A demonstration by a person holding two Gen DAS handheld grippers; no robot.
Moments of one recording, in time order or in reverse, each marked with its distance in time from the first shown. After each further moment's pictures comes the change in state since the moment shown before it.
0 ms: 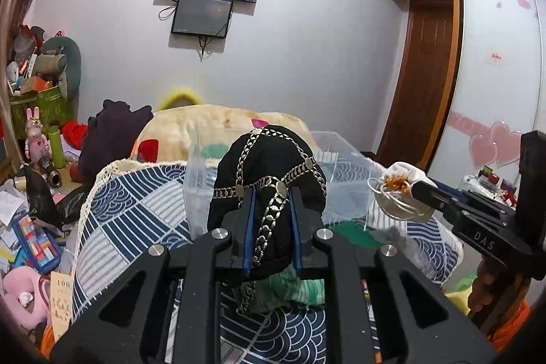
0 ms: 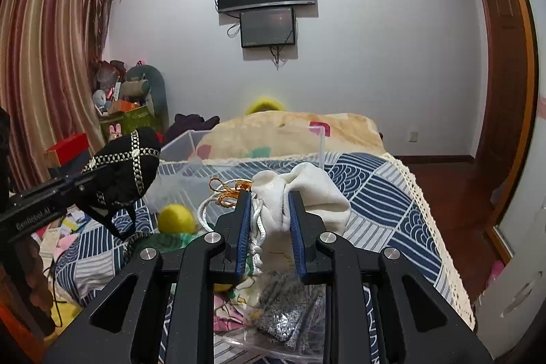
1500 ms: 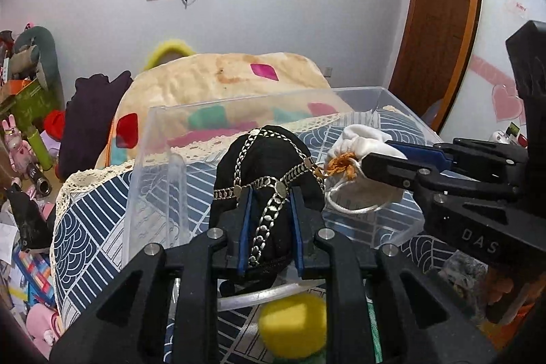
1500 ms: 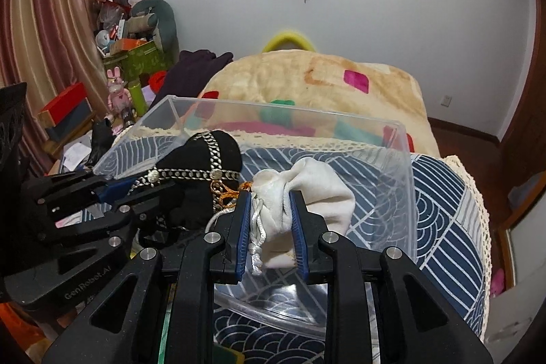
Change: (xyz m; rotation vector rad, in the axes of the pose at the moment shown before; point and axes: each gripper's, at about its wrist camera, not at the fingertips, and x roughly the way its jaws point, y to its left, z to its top) left arm 0.150 0.005 0.023 0.105 0.298 0.036; right arm 0.133 0.009 0.039 -0.079 0.331 0.081
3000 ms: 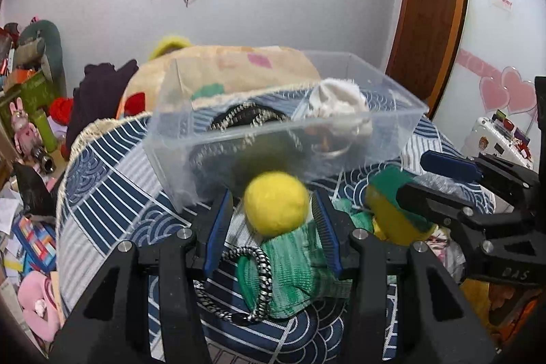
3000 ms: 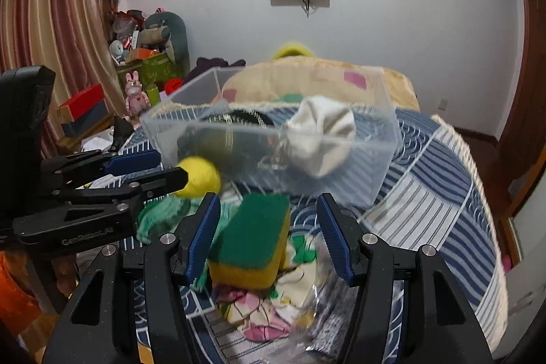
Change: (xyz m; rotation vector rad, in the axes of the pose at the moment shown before) left arm -0.055 -0.009 -0.071 -0.008 -0.006 -0.026; right arm -0.048 0.026 -0.081 0.017 -0.083 0.017
